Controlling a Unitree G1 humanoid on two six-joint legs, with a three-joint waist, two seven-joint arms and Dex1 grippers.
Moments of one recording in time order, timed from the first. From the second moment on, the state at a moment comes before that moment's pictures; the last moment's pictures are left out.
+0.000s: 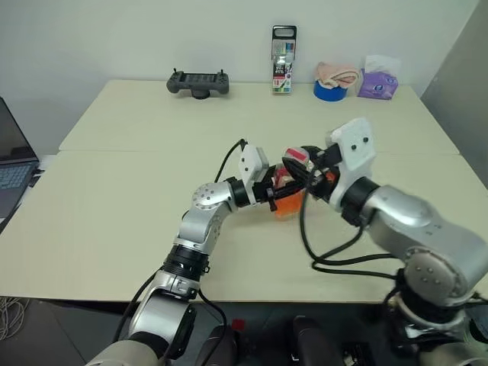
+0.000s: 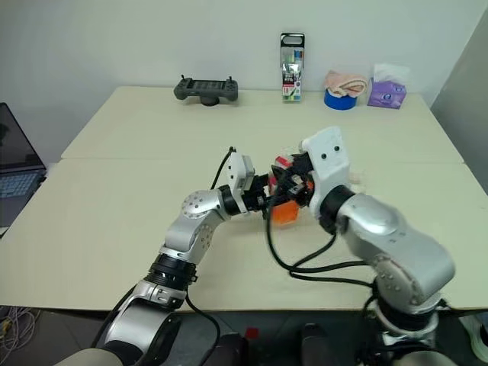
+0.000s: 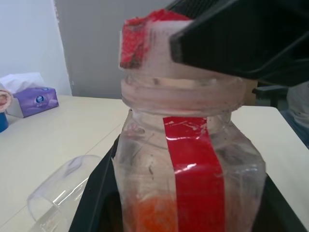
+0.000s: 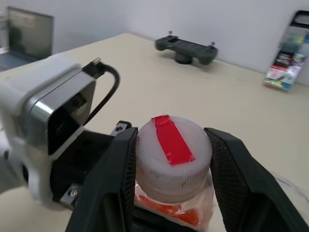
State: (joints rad) left arm -0.67 0.15 -0.15 0.28 -0.32 0.03 -0.97; right arm -0.59 -0.38 -0.05 -0.76 0.55 1.20 0.27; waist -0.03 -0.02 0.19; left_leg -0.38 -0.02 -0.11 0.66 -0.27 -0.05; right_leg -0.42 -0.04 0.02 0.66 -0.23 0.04
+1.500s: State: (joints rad) left arm -0.67 0.13 -0.27 0.14 -0.35 0.19 -1.06; right arm -0.82 -0.98 0.10 -0.15 0.59 0.55 1.44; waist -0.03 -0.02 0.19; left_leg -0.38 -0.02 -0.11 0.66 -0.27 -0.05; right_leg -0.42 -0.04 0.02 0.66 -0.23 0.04
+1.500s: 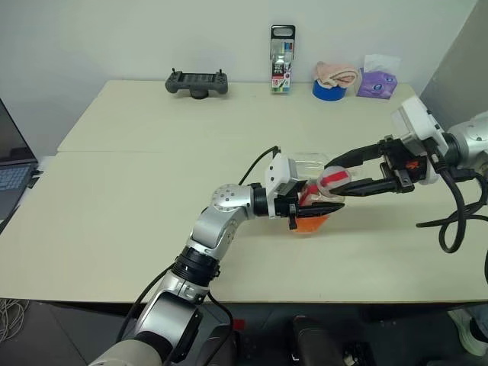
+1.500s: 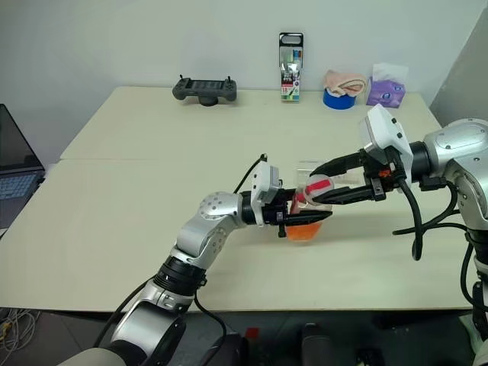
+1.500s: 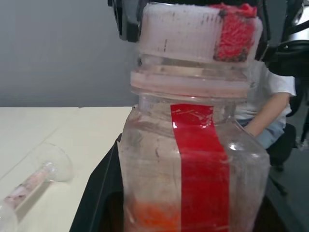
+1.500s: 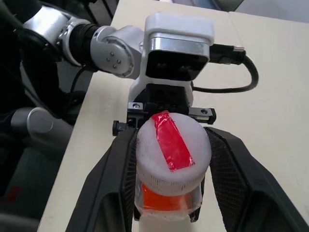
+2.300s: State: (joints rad) left arm -0.65 0.15 -0.12 0.17 -0.39 0.14 -0.93; right arm -0.81 -0.89 -0.06 -0.23 0.76 0.76 1.30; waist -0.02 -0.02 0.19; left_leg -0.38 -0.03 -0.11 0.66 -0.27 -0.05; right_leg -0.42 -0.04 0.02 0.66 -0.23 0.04
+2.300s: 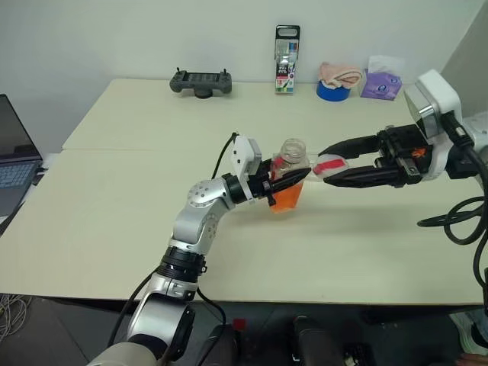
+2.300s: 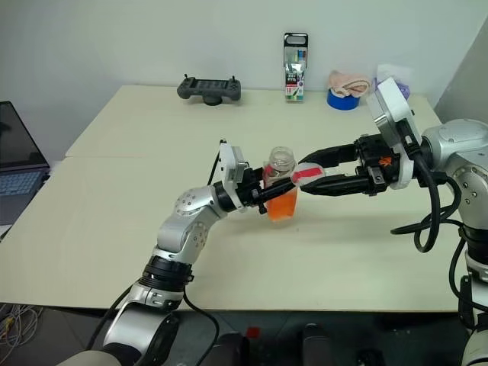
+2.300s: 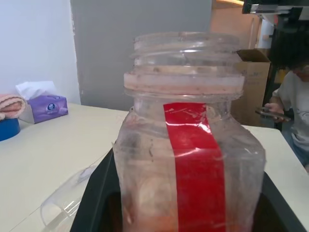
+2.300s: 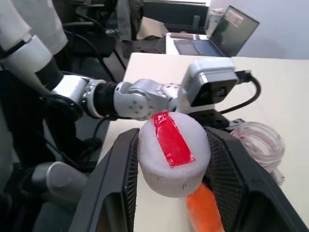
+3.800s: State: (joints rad) left arm -0.78 0.31 0.11 0.54 -0.29 0.03 -0.67; right arm -0.31 -0.55 -0.04 -0.67 0.61 0.87 0.56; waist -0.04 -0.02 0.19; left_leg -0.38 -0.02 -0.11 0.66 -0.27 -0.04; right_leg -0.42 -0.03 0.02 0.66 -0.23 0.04
